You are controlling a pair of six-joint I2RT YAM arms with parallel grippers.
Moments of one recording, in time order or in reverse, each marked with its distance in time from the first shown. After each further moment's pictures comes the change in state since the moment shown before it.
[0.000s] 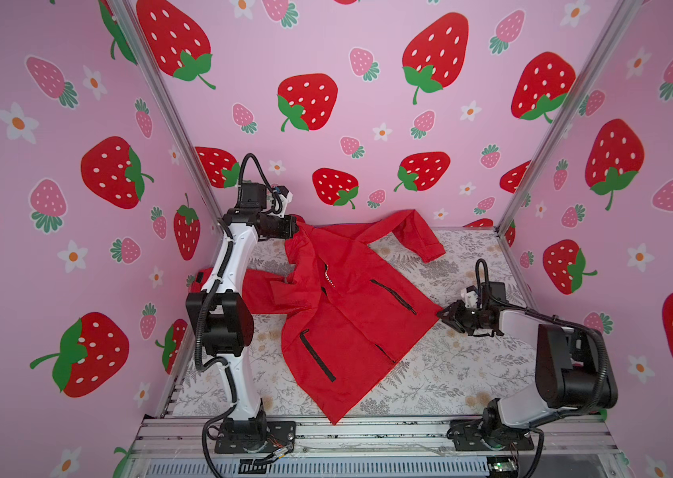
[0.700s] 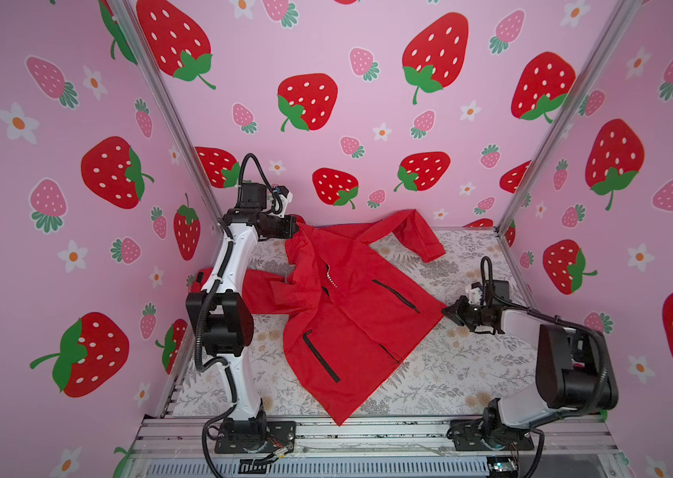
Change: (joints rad) left arm 0.000 0.000 0.000 0.000 -0.011 0.016; right arm -0.047 -0.076 0.013 0.011 0.048 0.035
